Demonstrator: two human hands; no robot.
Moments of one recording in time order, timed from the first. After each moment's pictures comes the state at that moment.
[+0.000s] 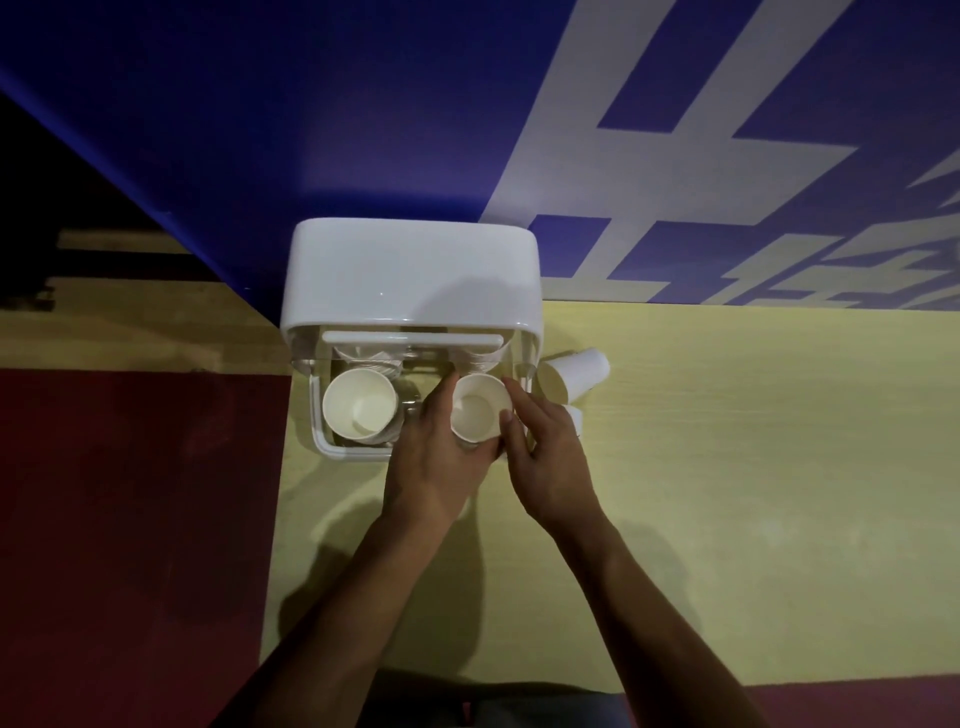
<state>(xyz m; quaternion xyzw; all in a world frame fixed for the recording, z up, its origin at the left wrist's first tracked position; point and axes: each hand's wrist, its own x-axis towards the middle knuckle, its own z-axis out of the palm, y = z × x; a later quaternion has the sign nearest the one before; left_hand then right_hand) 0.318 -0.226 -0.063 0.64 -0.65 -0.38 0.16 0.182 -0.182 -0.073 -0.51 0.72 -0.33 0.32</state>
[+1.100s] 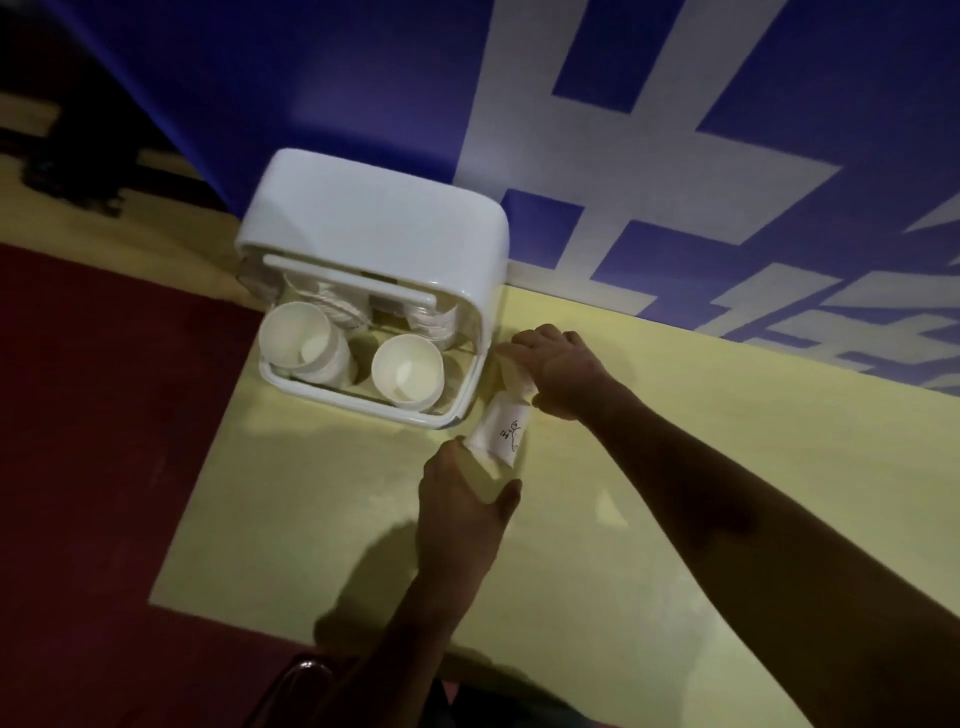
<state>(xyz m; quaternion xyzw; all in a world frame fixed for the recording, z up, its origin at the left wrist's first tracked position) 0.191 -0.109 -0.091 0.76 -0.48 -0.39 0.18 0.036 -0.276 -0.102 -0.84 0.50 0.17 0.15</state>
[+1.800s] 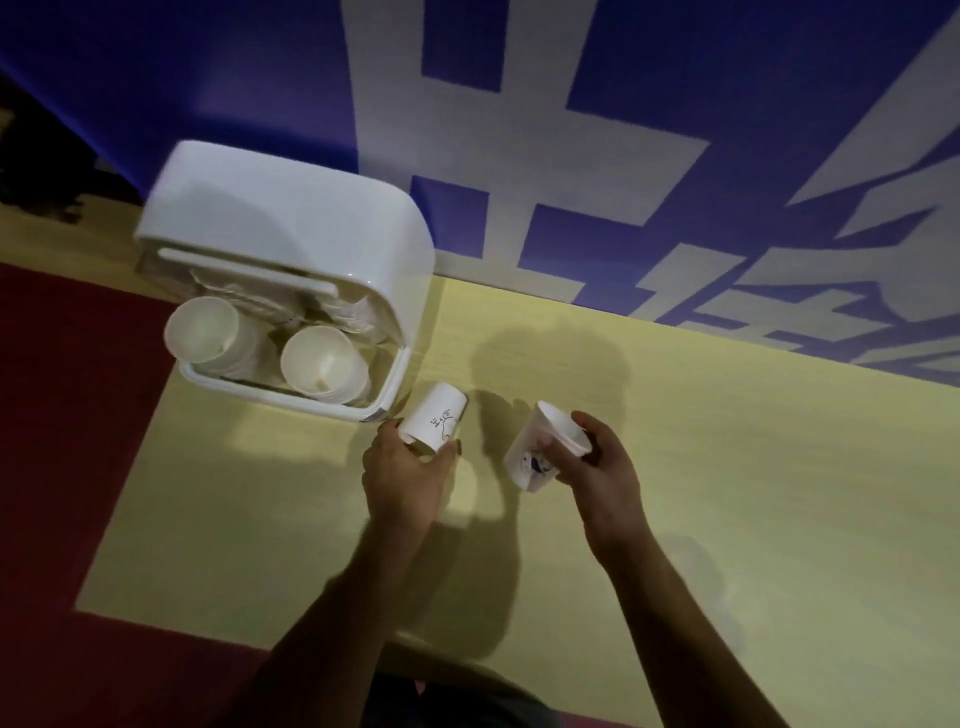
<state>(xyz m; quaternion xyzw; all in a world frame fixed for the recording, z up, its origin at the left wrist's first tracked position) 0.156 -0.135 -0.136 0.82 -0.41 -0.36 0.18 -0.052 -0.114 -0.084 -0.26 0.72 -0.36 0.53</state>
